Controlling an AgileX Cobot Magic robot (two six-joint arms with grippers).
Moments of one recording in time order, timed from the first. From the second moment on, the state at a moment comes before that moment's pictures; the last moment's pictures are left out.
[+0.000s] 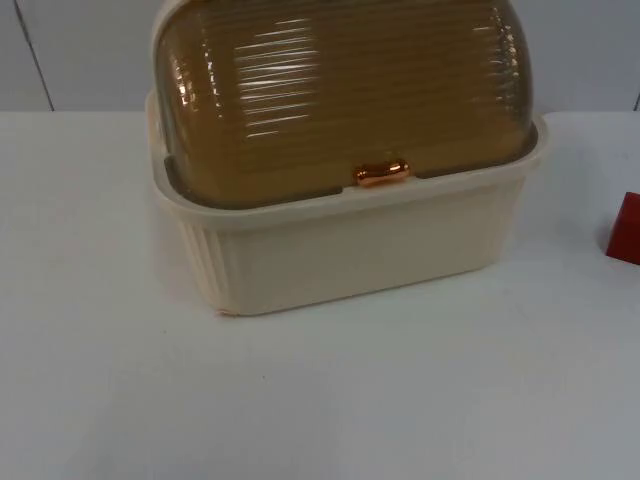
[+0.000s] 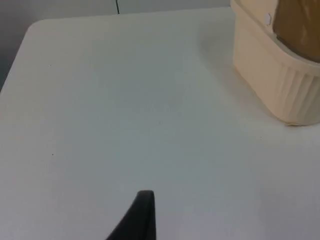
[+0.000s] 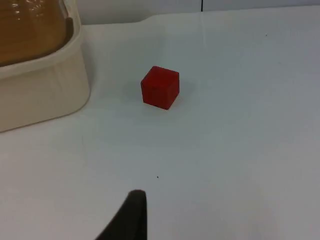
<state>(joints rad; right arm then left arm) 0.05 0.00 -0.52 -0.07 1.09 0.09 -0.03 0.00 -0.50 -0.02 1.08 0.02</state>
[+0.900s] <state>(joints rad) 0.05 0.68 -0.95 -0.17 0.70 0.16 -0.03 0.69 -0.87 0.08 0.65 -0.03</state>
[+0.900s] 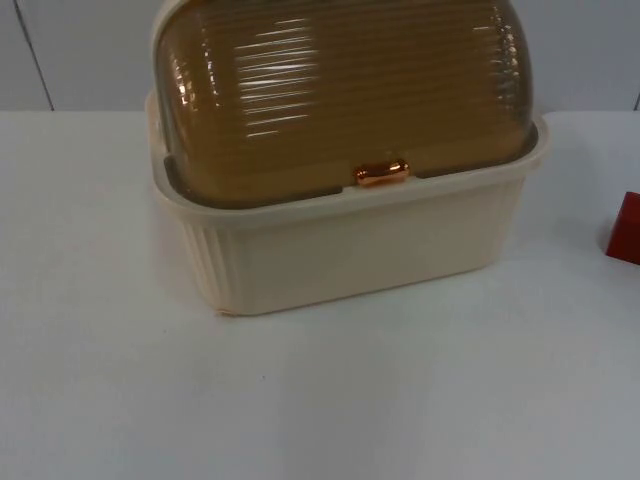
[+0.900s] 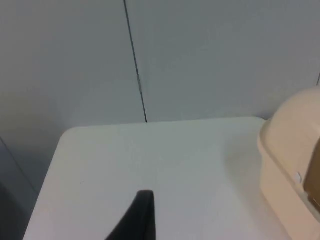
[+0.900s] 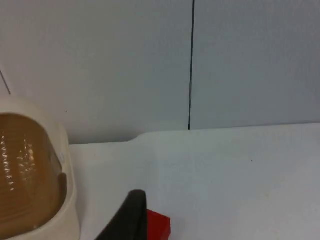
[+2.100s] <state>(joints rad) 0.05 1.06 -0.97 -0.15 0.42 0.17 -0.39 1.20 -0.90 0.22 0.53 0.12</state>
